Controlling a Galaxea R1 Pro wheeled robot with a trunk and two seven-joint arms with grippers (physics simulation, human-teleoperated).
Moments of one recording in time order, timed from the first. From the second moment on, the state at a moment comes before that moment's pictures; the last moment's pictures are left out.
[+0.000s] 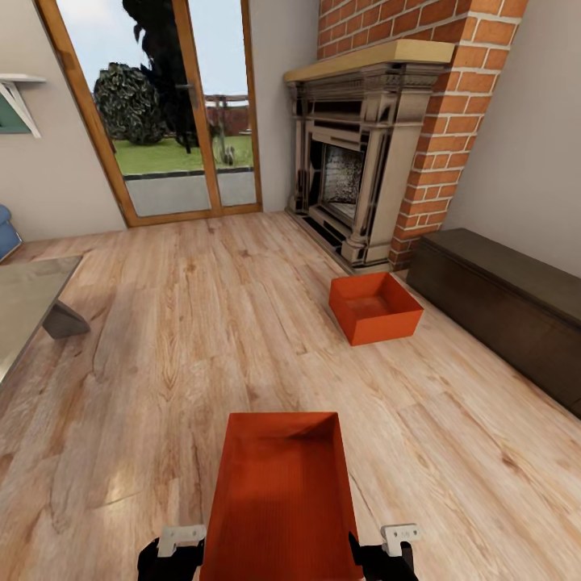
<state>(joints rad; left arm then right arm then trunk) -0.11 0.01 -0.08 -0.85 0.04 0.06 0.16 -0.17 0.01 0.11 -0.68 -0.09 -0.15 0.08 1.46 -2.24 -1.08</state>
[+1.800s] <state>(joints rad) -0.14 -0.04 -0.07 -0.80 0.06 0.02 0.05 -0.18 0.04 0.10 -0.68 -0.08 -0.15 0.08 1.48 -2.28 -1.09</state>
